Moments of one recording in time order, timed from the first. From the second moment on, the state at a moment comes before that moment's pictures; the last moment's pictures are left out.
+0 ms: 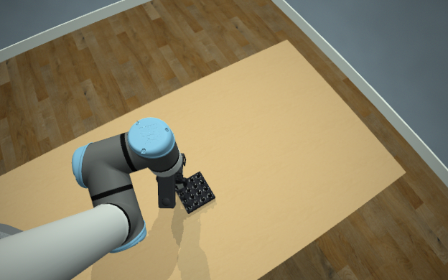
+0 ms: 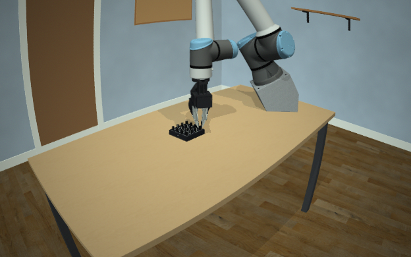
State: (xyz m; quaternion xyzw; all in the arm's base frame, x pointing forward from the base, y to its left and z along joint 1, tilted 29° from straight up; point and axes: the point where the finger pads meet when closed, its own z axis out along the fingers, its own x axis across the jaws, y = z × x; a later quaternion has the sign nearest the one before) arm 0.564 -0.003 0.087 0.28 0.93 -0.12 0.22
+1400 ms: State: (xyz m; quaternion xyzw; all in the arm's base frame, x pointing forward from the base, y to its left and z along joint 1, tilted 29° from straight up) arm 0.564 -0.002 0.086 0.41 0.88 -0.09 0.24
